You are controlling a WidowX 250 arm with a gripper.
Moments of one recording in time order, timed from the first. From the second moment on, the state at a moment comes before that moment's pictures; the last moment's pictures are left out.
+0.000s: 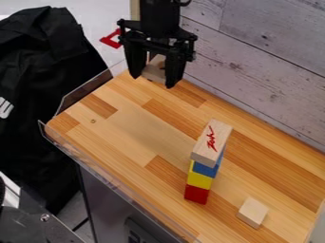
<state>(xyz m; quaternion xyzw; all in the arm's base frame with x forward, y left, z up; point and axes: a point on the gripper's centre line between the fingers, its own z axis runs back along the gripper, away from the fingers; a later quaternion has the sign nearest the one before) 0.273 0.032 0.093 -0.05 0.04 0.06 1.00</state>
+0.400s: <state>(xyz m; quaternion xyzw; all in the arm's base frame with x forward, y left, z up) 0.272 0.020 0.094 -0.06 0.04 0.02 1.00</state>
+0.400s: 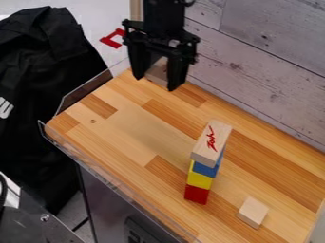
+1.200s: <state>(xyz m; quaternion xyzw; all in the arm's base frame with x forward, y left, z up) 0.222 -0.033 0.110 -0.03 0.04 -0.05 1.00</state>
